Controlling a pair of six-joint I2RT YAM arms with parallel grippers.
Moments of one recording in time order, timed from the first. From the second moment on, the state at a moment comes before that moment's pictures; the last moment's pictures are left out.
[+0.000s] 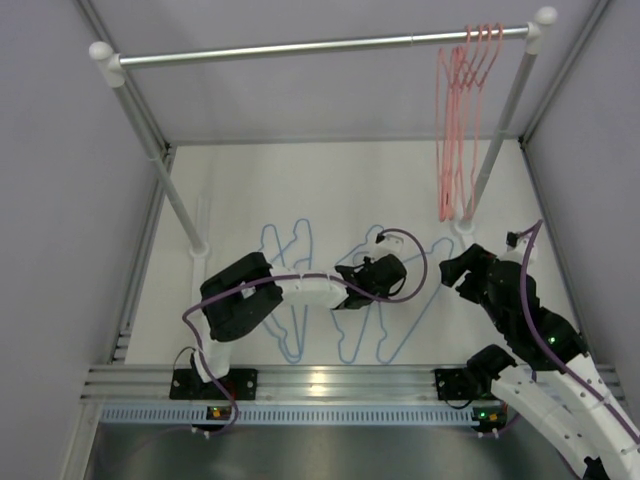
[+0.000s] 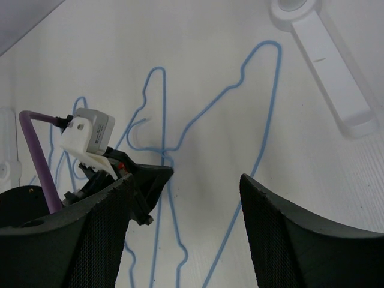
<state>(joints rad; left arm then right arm) -1.13 1.98 1.21 -0.06 -0.40 -0.58 0.55 0.43 0.67 -0.75 0.40 0.79</state>
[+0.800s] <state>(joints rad) -1.13 1.53 0.97 -0.14 -0.40 -0.58 0.56 0.54 0.53 -0.62 0.26 0.83</state>
